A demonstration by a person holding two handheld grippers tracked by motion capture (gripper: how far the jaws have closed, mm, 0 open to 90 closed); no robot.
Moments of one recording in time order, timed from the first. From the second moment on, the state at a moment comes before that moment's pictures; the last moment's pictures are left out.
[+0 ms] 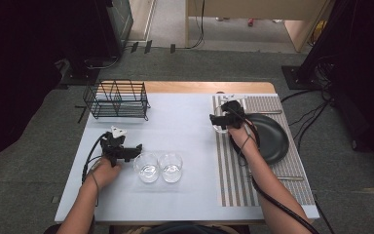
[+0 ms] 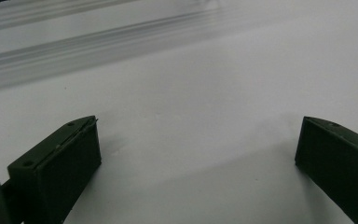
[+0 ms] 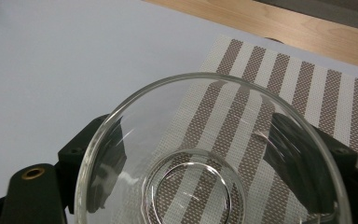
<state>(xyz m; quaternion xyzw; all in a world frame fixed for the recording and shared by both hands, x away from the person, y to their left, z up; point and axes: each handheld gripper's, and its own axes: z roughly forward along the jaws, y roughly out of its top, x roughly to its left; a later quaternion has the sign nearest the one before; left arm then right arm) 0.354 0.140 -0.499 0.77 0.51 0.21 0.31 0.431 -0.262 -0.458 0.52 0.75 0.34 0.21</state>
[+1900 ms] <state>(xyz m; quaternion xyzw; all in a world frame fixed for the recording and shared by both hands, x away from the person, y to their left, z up) 0.354 0.140 -0.499 0.77 0.51 0.21 0.31 0.418 -0.262 -0.429 0.49 0.76 0.35 0.23</state>
